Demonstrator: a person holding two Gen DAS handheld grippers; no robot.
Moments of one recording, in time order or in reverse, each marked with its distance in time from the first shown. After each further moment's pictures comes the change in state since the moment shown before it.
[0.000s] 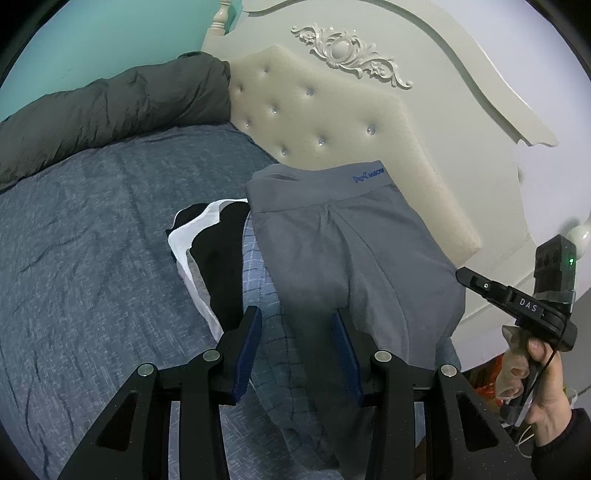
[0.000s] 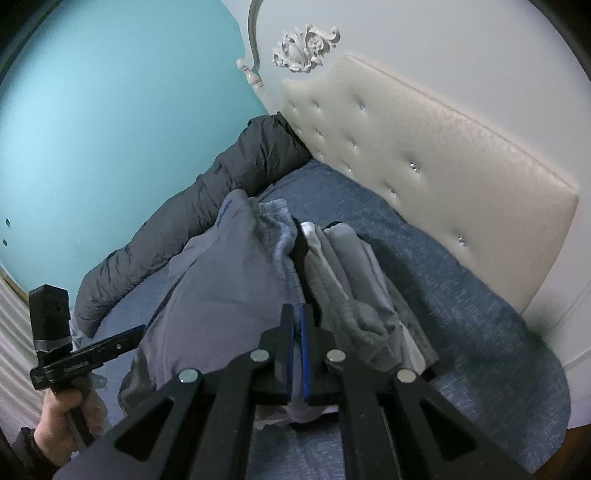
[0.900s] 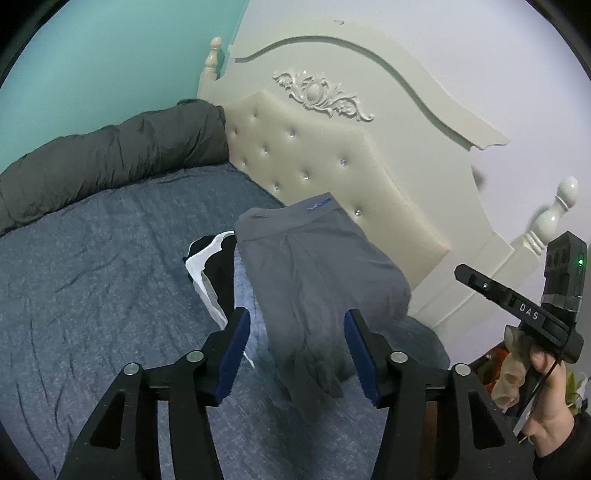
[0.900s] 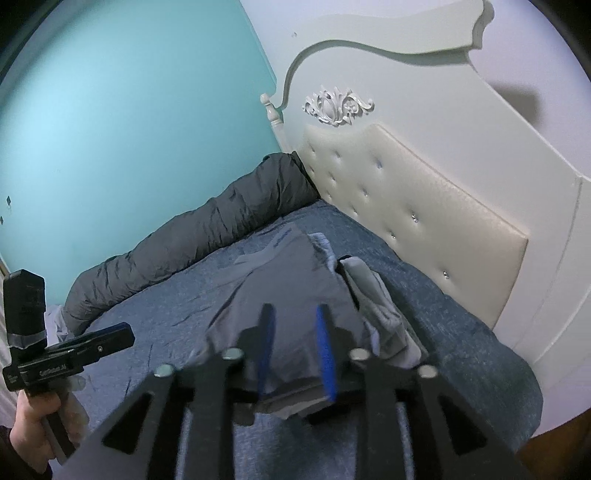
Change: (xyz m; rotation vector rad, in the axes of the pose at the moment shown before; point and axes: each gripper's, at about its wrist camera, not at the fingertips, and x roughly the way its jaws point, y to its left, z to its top) left arm -0.101 -0.058 -0.024 0.072 -0.112 0.040; right arm -0.088 0.086 -0.031 -0.101 -0.151 -0.070
